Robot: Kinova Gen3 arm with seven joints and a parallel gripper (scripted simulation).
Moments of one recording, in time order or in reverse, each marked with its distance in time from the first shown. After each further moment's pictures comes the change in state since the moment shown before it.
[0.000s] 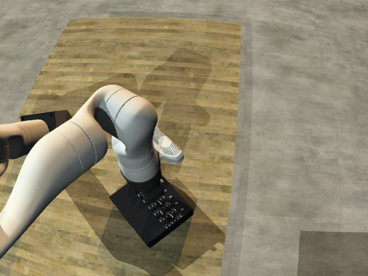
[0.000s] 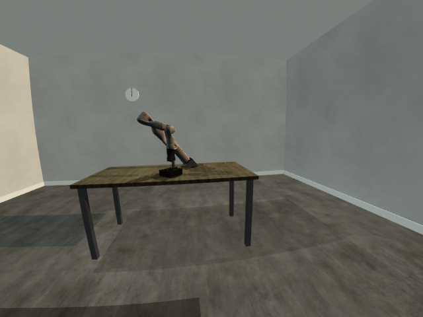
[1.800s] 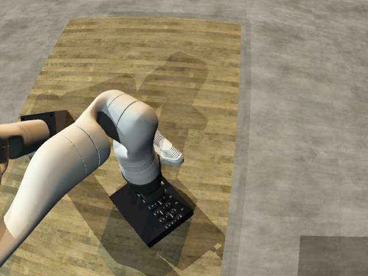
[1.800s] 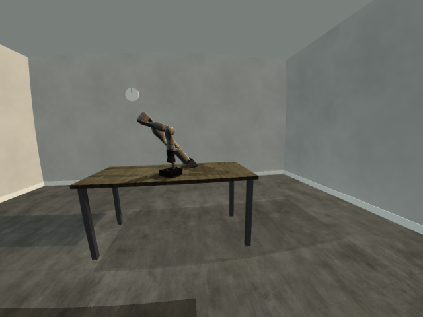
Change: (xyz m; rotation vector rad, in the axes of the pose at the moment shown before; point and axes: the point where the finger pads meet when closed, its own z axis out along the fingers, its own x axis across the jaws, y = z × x) arm 0.000 0.000 0.012 0.000 0.000 0.000
